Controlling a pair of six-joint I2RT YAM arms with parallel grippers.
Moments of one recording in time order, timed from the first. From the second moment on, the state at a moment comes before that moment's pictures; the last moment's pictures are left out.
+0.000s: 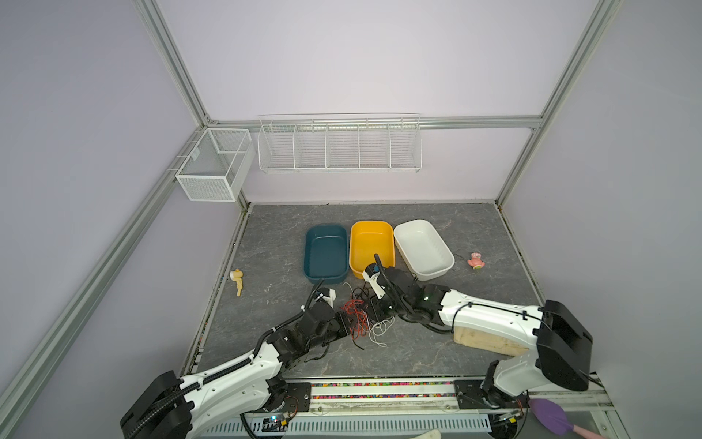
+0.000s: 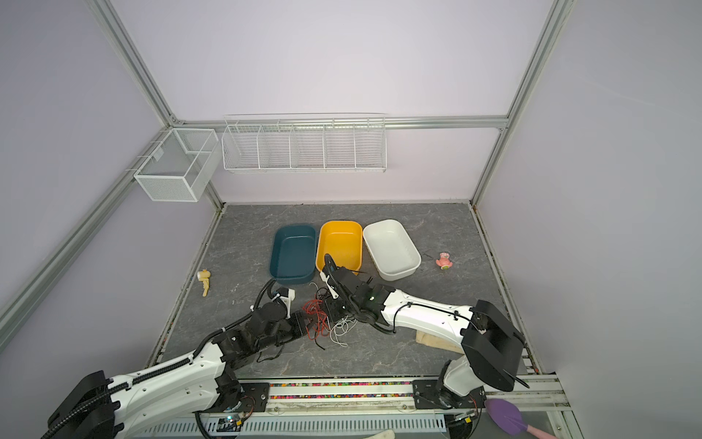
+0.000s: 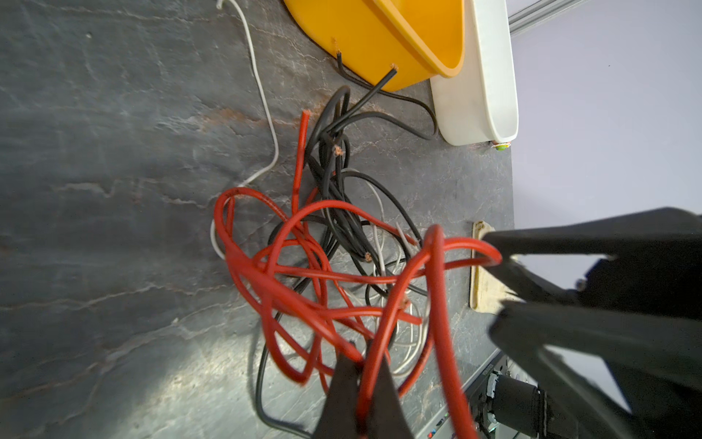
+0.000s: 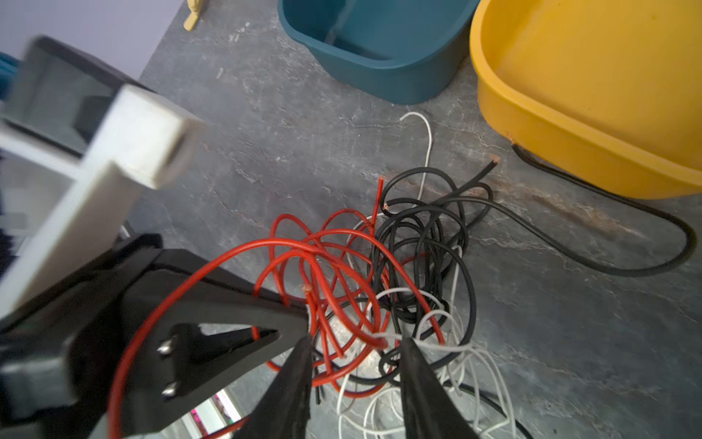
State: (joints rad) left arm -0.90 0.90 0.29 0.02 0.05 -1.09; right arm 1.01 1.53 0.98 -0.30 -0.06 0.46
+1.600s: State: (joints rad) left arm -0.90 1.04 0.30 0.12 0.10 -1.05; right arm 0.99 1.11 1.13 -0.43 -0.08 0.36
